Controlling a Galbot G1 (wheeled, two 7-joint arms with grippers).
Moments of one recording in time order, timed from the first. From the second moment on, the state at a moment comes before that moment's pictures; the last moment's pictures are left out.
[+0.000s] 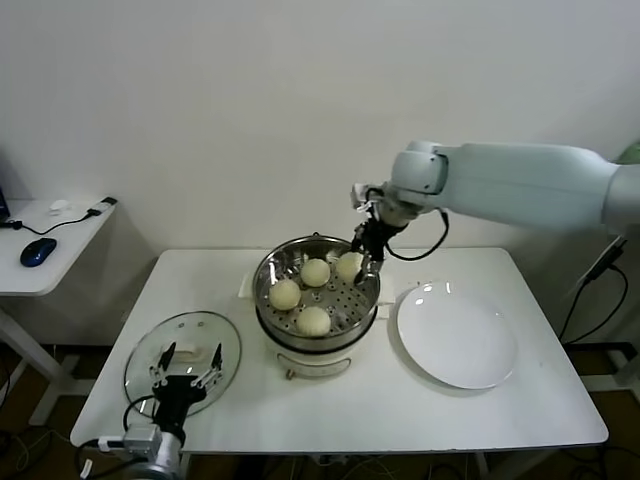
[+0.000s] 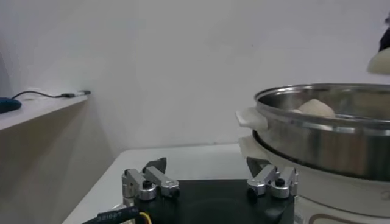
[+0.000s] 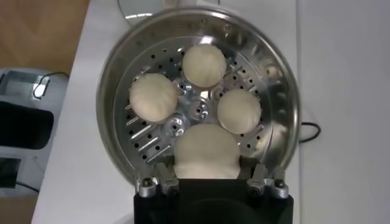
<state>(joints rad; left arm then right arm) 1.63 -1.41 -0.59 -2.06 -0.12 0.13 -0.05 0.81 1.13 -1.66 1.28 0.90 -0.39 -0.84</state>
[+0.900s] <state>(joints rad) 1.63 -1.40 -0.59 -2.06 -0.14 0.14 -0.04 0.65 1.21 -1.63 1.18 0.80 -0.39 -0.84</state>
